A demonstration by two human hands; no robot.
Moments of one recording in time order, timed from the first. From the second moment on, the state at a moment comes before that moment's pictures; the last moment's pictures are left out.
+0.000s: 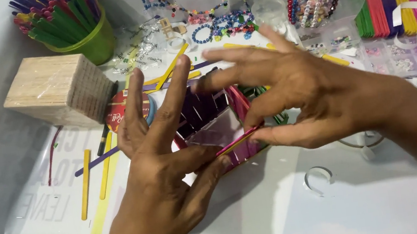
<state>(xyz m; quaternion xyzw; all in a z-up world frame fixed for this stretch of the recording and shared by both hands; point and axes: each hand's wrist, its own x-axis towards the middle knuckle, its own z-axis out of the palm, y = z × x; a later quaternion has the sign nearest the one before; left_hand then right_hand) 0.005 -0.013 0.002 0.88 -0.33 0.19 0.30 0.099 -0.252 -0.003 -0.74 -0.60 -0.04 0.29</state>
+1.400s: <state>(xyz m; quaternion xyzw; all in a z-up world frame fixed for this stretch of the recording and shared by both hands) 0.025 0.046 -0.045 0.78 -0.17 0.03 0.60 0.130 -0.243 -0.029 -0.80 -0.14 0.30 0.50</state>
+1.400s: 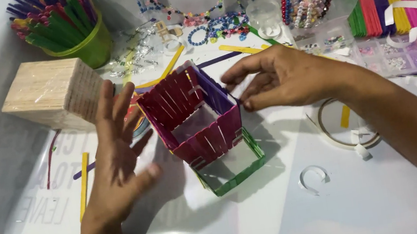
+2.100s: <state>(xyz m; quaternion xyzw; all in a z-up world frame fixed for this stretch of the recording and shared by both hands) 0.077 0.048 -0.054 0.71 -0.29 -0.08 0.64 0.144 -0.248 -0.055 -0.76 -0.20 0.22 0.57</state>
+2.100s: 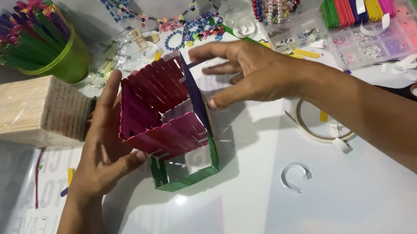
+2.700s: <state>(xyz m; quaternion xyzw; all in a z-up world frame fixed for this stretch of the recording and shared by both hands) 0.039 0.038 -0.034 0.84 -0.24 0.20 0.44 0.132 -0.254 -0.022 -0.83 -0.19 0.22 0.47</state>
